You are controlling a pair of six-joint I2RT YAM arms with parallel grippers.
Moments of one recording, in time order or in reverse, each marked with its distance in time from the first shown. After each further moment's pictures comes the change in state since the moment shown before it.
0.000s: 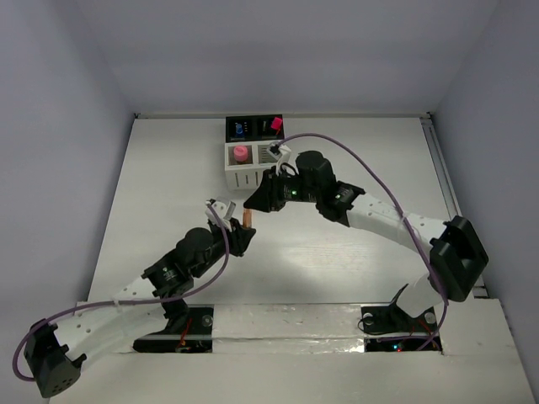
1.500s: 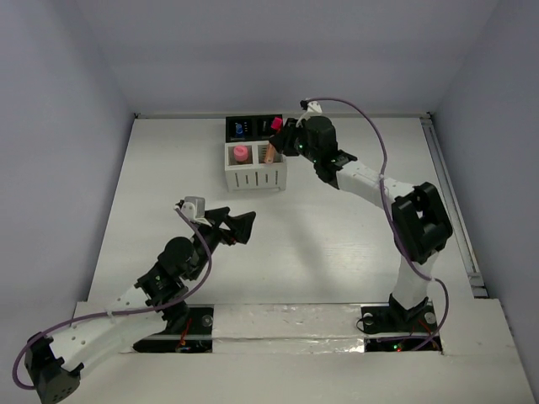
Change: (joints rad) left arm 0.002 -0.115 -0.057 0.212 -0.171 -0.080; right arm -0.253 0.295 0.243 0.203 0.427 0.006
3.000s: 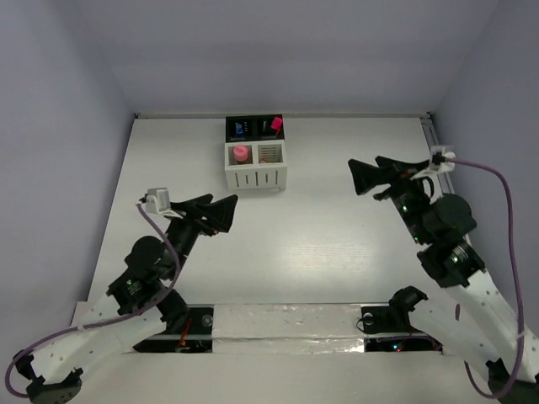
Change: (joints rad) left arm 0.000 -0.084 0.203 -0.191 -0.084 -0.095; right arm -0.002 -1.125 -0.529 -0.177 0.211 -0.108
